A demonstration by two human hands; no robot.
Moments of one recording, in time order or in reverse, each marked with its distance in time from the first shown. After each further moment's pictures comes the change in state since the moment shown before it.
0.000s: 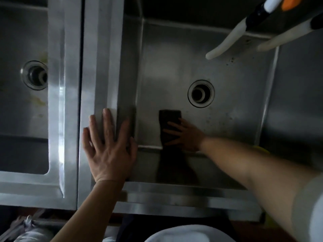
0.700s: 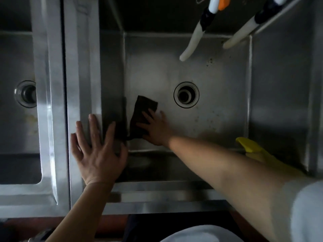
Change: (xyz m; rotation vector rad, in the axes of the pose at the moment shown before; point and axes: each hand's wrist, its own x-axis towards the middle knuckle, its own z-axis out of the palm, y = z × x) left_hand 0.001 -0.009 0.008 0.051 0.031 0.051; right_hand 0.057 -0.031 -0.053 0.393 0.267 0.441
